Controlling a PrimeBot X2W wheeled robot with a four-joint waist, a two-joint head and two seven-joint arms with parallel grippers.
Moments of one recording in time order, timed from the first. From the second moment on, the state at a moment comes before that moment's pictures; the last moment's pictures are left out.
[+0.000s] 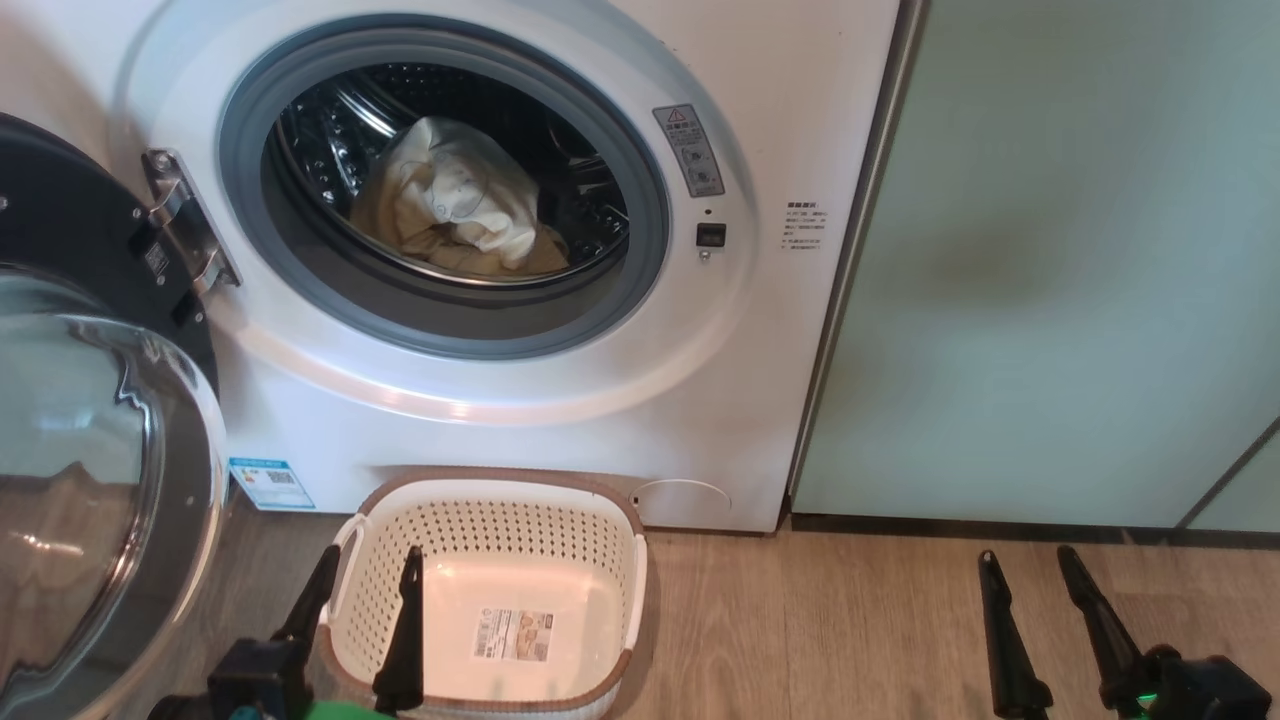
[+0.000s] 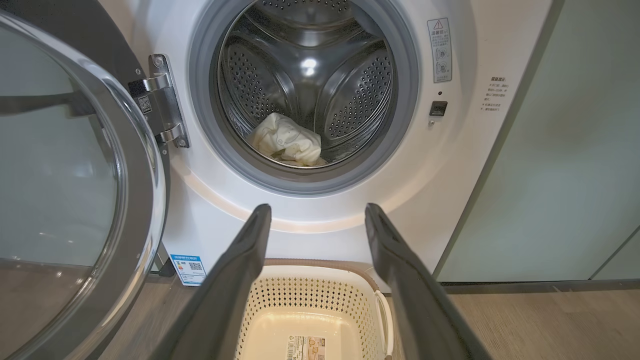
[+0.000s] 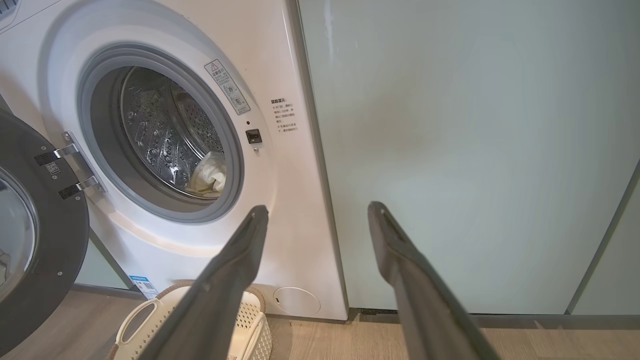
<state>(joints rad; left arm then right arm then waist) 0.22 0.32 -0.26 -0.15 -0.38 0.37 -0.25 0.19 -0.04 0.14 0.00 0.20 0.13 -0.26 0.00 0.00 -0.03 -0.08</state>
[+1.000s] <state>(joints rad) 0.21 0.33 -0.28 -0.14 -0.38 0.36 -0.25 0.19 -0.04 0.14 0.00 0.20 0.13 -0.26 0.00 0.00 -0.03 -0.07</state>
